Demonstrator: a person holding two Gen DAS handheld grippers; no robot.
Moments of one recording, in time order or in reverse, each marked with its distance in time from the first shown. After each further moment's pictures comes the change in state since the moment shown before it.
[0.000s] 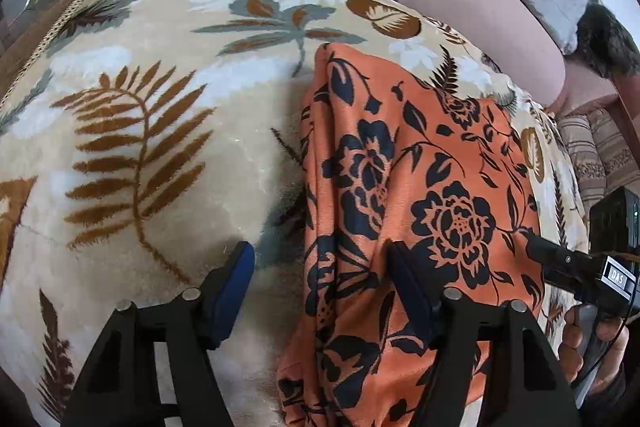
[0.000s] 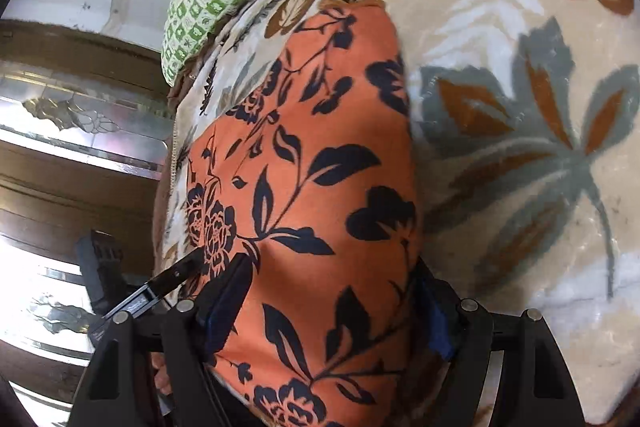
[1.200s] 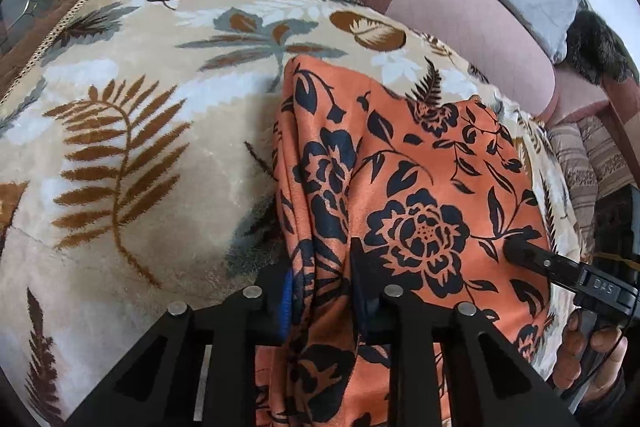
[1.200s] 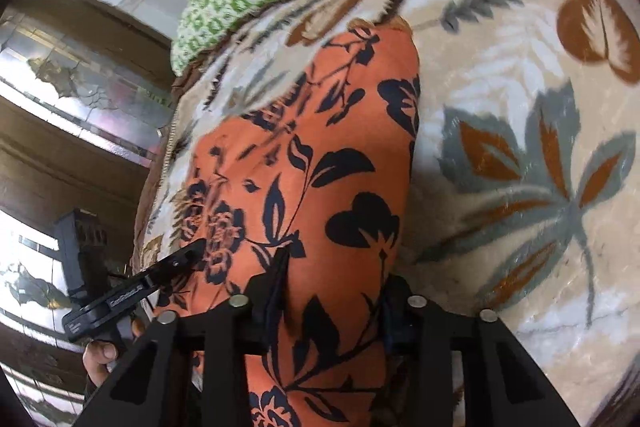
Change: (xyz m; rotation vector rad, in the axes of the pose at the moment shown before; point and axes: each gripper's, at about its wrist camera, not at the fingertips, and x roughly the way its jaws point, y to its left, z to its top) left arm -0.010 -0.015 0.001 -0.010 -0.068 -0.023; right arm -0.011 0.027 0.001 -0.138 -0.050 -0.060
